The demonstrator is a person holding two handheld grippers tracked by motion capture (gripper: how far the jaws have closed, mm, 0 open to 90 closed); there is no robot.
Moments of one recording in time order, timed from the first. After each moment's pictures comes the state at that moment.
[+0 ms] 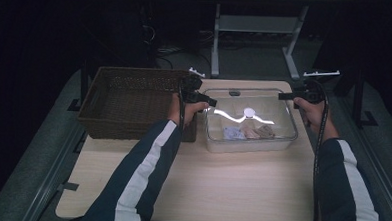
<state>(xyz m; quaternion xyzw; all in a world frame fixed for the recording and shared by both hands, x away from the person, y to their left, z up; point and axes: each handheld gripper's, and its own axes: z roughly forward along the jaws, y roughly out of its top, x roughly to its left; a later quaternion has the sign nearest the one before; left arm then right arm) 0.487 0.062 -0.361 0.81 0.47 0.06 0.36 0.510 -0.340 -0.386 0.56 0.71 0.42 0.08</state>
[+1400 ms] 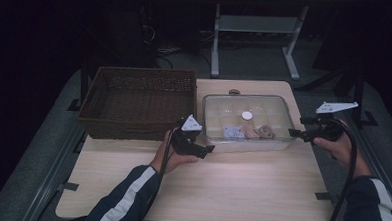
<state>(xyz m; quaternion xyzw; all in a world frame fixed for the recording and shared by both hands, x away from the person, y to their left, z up) 0.368 0.086 -0.426 0.85 0.28 0.11 0.43 0.394 -0.359 -0.397 0.38 0.82 0.42 0.13</state>
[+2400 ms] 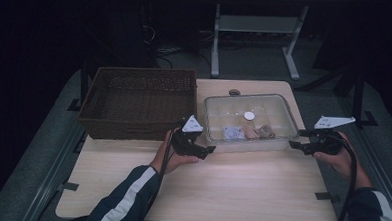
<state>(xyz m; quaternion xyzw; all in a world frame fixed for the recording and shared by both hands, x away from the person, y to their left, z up) 0.363 0.085 -0.423 0.85 0.27 0.12 0.43 0.372 -0.362 -0.424 0.35 0.83 0.40 0.14</state>
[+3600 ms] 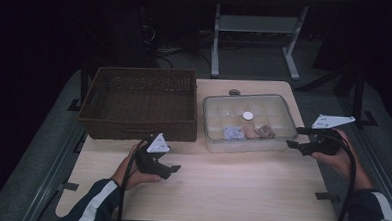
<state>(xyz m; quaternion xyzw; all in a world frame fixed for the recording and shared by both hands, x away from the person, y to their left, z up) 0.313 0.186 -0.433 0.89 0.24 0.13 0.36 0.358 -0.342 -0.401 0.33 0.84 0.40 0.17</state>
